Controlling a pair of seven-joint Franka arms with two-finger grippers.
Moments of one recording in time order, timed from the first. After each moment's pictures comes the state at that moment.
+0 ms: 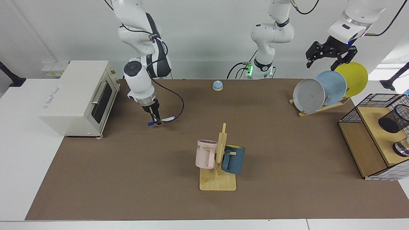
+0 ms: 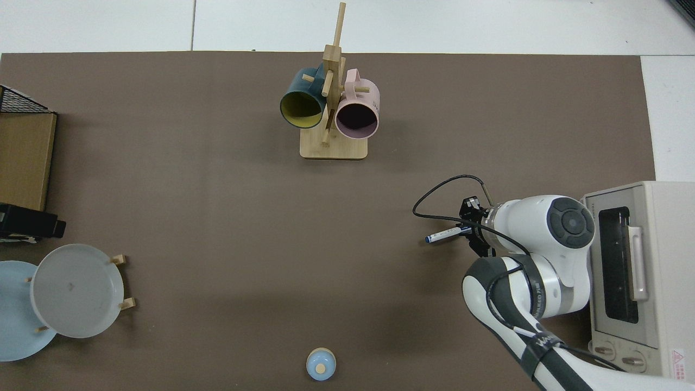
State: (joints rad) left arm -0.10 -0.07 0.10 -1.51 -0.03 1.37 0.18; right arm 0.15 0.03 0.07 -2.28 0.13 2.36 1.41
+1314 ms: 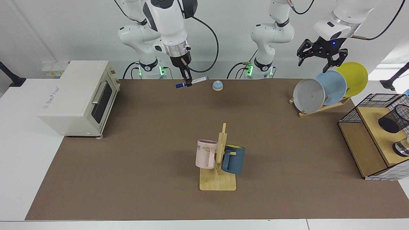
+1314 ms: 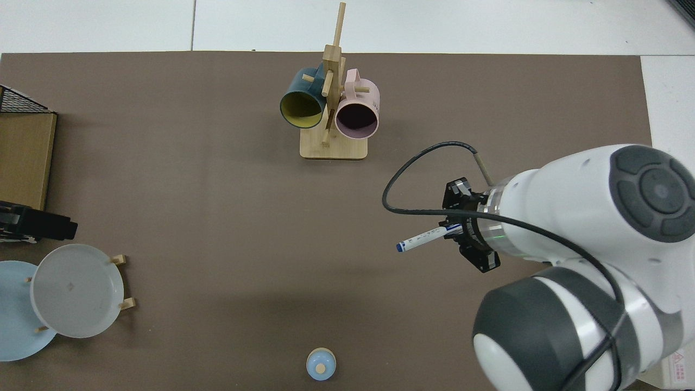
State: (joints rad) left arm -0.10 -0.07 0.04 -1.51 -0.03 1.37 0.38; right arm 0.39 -0.06 0.10 -1.80 0.18 1.81 1.75
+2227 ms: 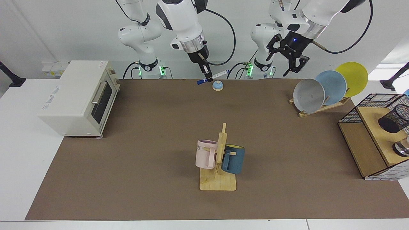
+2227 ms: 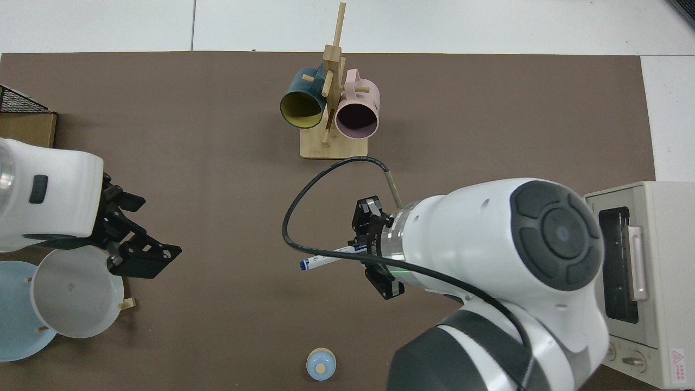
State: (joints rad) left arm -0.13 -0.08 -0.08 -1.56 -0.26 1.45 0.66; right arm 0.47 -0.01 0.10 -1.76 0.30 1.92 1.80
